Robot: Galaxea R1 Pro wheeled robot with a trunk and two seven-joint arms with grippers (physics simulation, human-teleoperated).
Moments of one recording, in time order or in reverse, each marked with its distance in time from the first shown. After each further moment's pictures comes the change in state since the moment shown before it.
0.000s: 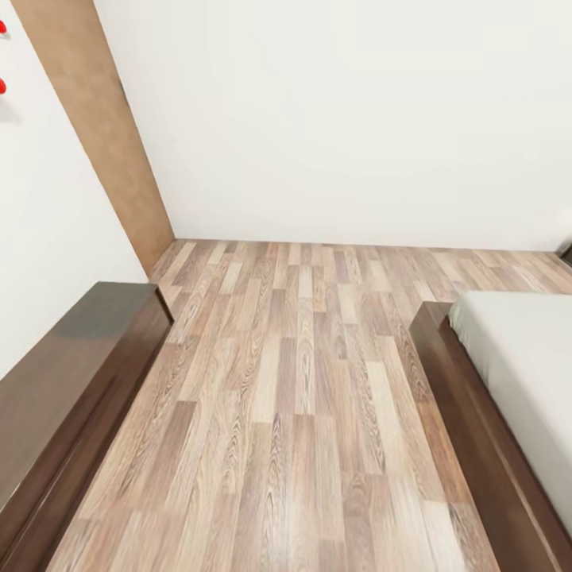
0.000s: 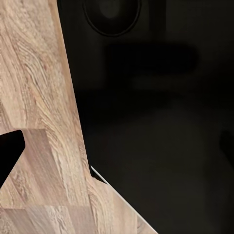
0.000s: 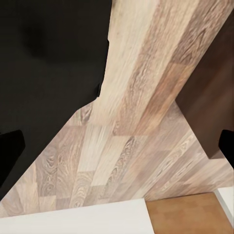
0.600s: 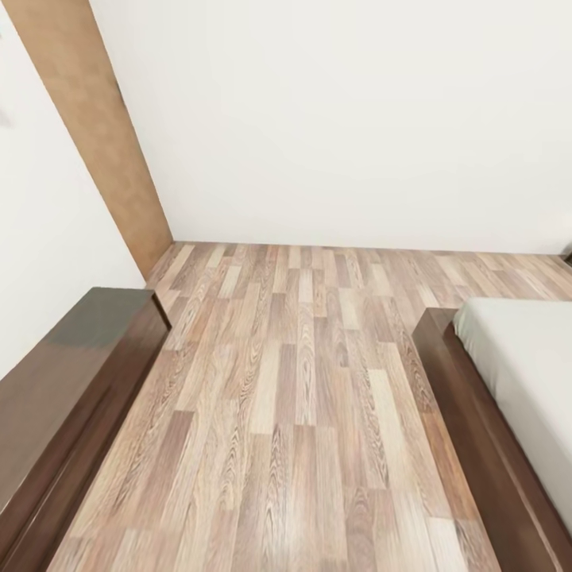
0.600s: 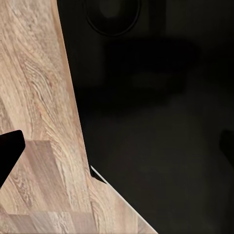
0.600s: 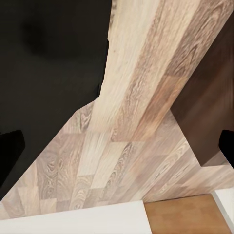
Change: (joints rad) left arm 0.000 0.000 0.000 0.000 0.000 0.000 0.000; right arm 0.000 0.000 0.000 0.000 0.000 0.000 0.000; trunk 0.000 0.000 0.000
